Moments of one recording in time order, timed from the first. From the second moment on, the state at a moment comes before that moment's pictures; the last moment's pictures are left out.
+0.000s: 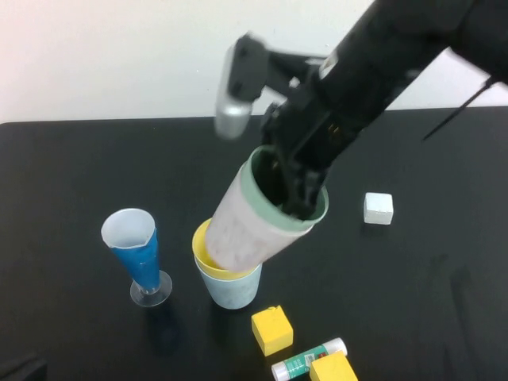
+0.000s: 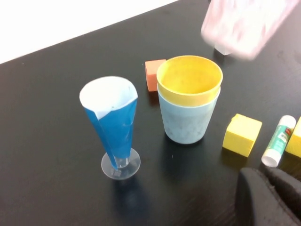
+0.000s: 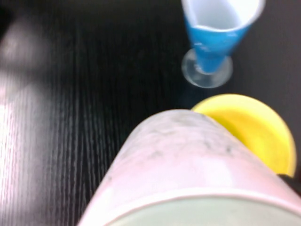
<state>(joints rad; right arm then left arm) 0.62 1.90 -1.89 0.49 1.30 -0.92 -0.44 0.27 -0.54 -0.21 0.73 0.18</state>
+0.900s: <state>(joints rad) 0.64 1.95 -1.89 0.43 1.13 -0.96 -0.44 0.27 -0.54 -0.21 0.83 0.18</state>
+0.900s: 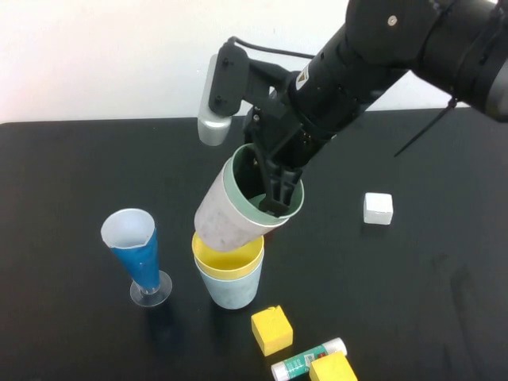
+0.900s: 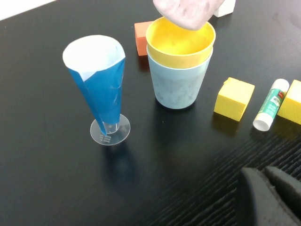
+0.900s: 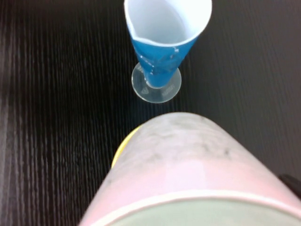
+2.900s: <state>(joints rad) 0.55 0.73 -0.55 0.81 0.28 -1.22 -0.44 0.27 -0.54 0.30 0.95 -0.42</state>
